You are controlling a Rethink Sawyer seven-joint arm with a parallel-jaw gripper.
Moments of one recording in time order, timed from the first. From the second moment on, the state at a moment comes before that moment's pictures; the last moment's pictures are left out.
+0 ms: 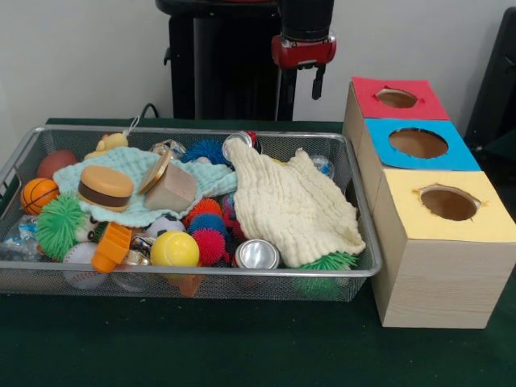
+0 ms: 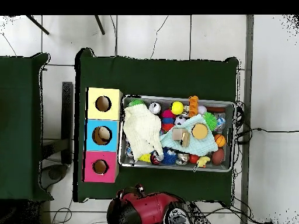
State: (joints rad) arm -0.20 -0.68 0.02 2.27 -0.45 -0.02 1.69
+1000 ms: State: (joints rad) arm -0.28 -0.60 -0.13 2.43 -0.34 -0.25 1.79
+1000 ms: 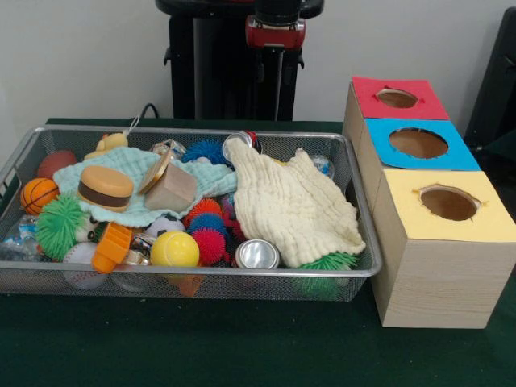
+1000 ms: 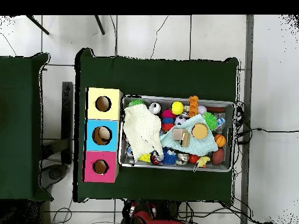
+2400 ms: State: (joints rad) arm -0.46 -0.41 -0.21 2.44 -0.47 -0.47 1.79
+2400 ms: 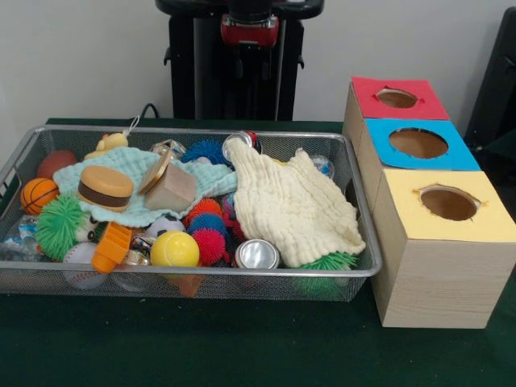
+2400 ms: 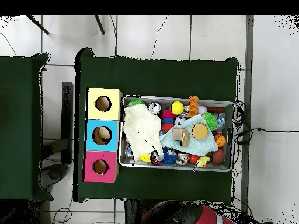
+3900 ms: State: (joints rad) arm -0.34 -0.32 -0.38 2.46 -0.48 -0.97 1.79
